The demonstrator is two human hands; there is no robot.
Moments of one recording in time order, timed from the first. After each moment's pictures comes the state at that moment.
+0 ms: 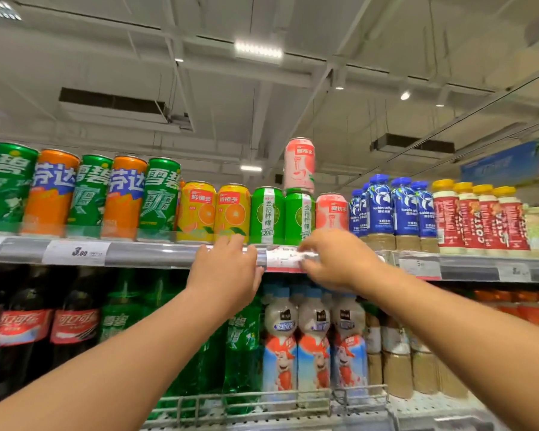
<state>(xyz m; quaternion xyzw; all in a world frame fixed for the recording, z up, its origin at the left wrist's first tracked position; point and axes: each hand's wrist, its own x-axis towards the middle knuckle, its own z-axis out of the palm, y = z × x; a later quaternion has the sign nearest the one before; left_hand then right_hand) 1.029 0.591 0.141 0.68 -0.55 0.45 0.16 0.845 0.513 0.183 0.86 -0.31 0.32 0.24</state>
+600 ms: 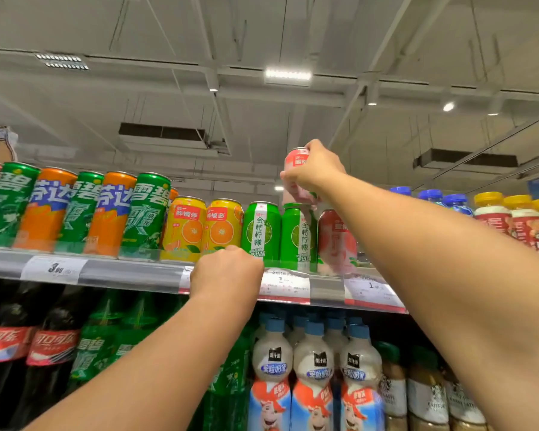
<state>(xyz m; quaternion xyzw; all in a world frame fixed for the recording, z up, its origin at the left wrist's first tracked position) 0.977 0.565 0.177 0.79 -0.44 0.42 0.07 0.891 0.443 0.340 0.77 -0.31 0.55 -0.03</state>
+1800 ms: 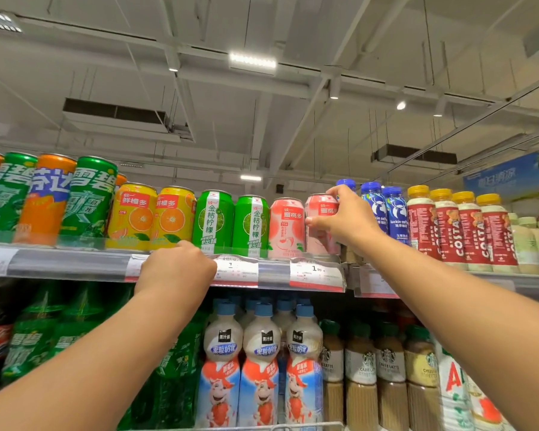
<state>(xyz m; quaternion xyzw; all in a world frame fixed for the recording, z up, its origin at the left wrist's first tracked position) 0.968 0.566 0.164 0.77 -0.43 0.46 -0.02 0.772 0.389 0.251 0.75 -0.34 0.58 -0.01</state>
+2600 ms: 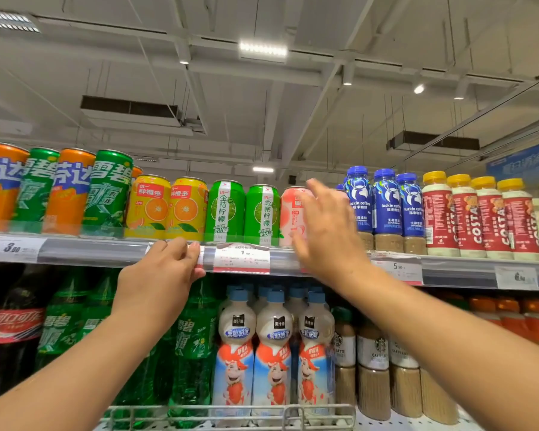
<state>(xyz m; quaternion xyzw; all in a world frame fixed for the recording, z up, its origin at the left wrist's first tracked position) 1.024 0.569 0.119 0.65 -0.47 0.54 0.24 0.806 0.442 0.182 0.75 -0.22 0.55 0.29</state>
